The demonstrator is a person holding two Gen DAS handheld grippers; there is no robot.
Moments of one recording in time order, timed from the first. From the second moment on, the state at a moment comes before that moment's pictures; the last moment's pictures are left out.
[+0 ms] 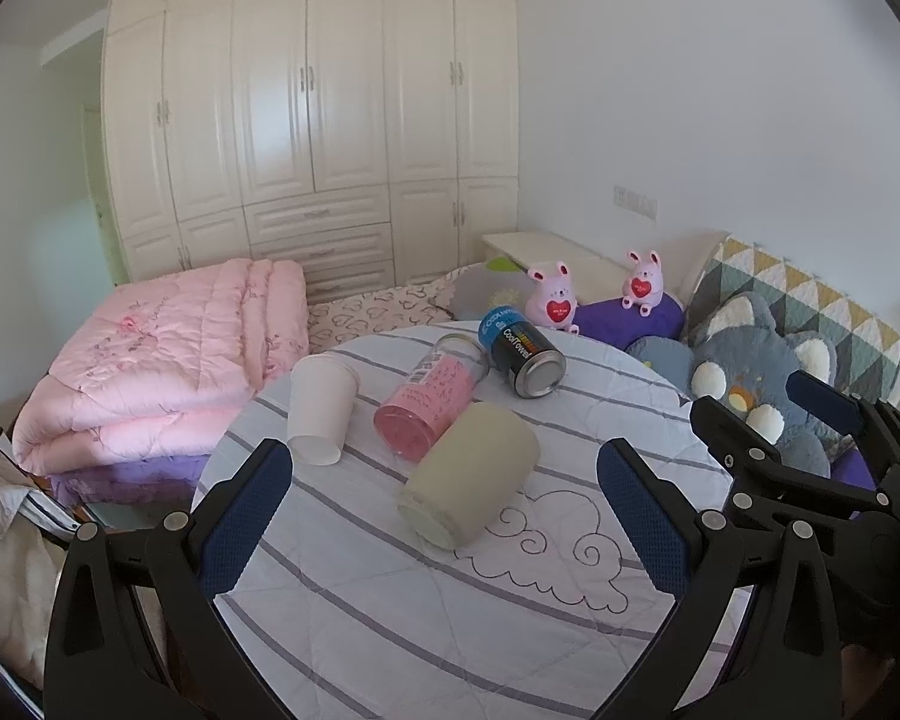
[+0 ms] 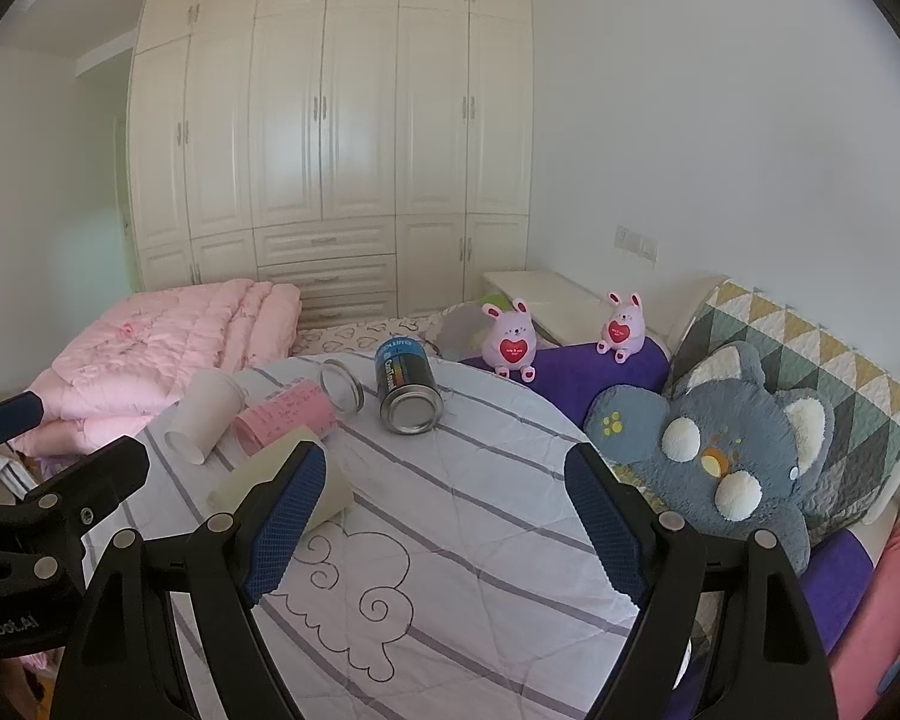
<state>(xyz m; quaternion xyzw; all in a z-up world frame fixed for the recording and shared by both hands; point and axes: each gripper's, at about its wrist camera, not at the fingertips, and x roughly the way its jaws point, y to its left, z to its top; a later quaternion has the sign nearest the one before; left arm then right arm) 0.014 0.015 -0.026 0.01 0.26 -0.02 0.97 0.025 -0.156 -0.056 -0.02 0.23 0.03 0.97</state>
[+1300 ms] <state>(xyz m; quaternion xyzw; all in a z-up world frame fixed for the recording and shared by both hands) 0.131 0.015 -0.021 0.03 0.36 -0.05 0.93 0.119 -0.153 -0.061 -0.01 0.29 0.04 0.96</state>
